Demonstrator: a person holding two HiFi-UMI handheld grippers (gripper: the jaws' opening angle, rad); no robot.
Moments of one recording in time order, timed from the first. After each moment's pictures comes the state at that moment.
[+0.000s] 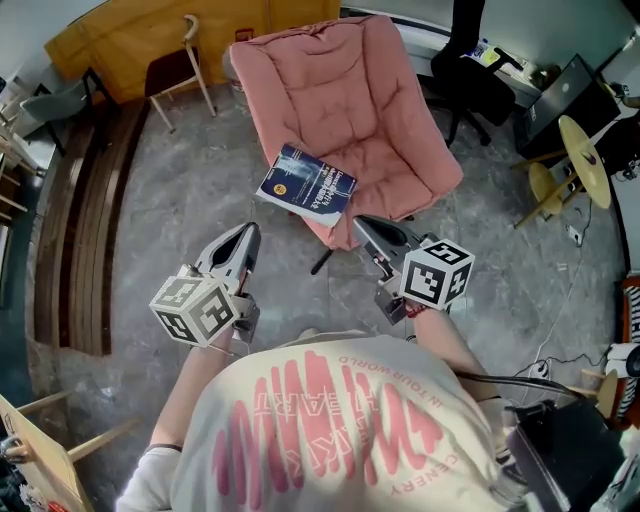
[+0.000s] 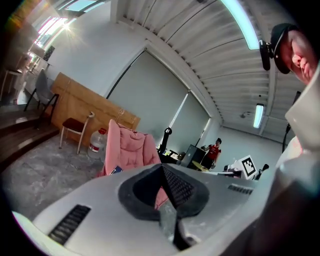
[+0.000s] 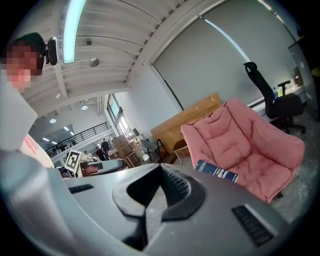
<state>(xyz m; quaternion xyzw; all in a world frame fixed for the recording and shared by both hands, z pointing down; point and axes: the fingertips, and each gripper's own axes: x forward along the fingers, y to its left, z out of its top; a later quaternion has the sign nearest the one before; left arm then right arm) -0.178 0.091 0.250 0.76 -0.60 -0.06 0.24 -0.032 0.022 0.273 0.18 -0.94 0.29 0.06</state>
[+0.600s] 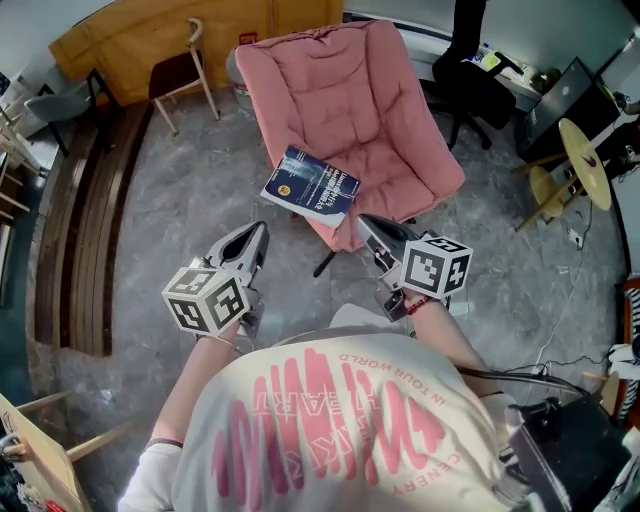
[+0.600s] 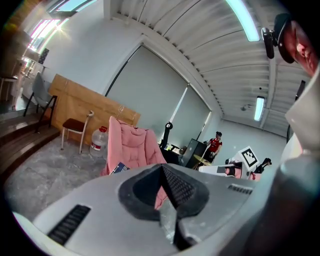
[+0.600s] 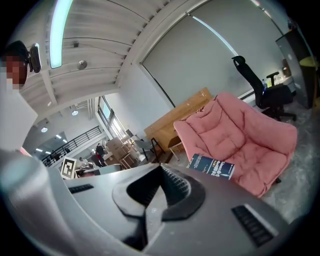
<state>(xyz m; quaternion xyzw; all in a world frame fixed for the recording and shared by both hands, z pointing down) -0.180 0.088 0.269 0.76 -0.60 -0.03 0.25 -0.035 0.017 0.289 0.21 -0.92 0.33 0.07</state>
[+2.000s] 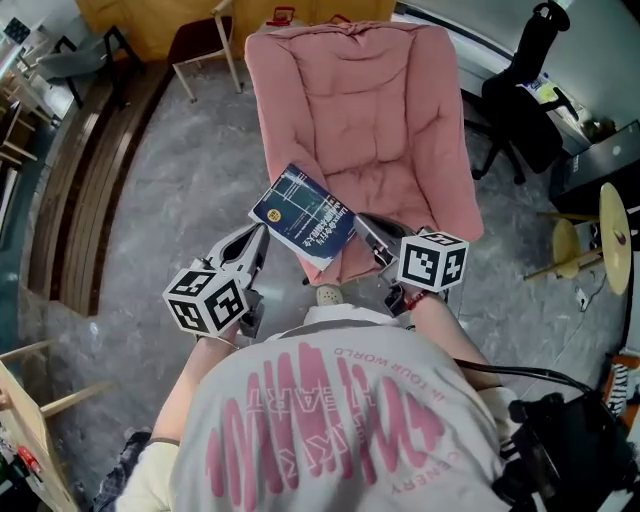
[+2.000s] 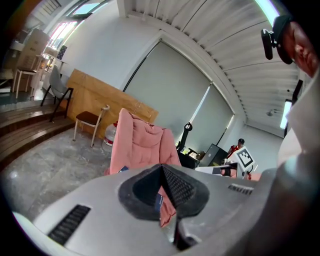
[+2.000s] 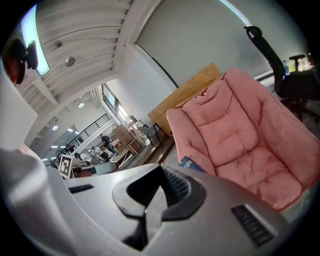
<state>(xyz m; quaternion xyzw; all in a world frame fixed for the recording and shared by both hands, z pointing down) -0.188 -0.032 0.307 0.68 -0.67 -0.05 0.30 -0.065 -0.136 0.338 0.11 -0.91 0.36 0.16</state>
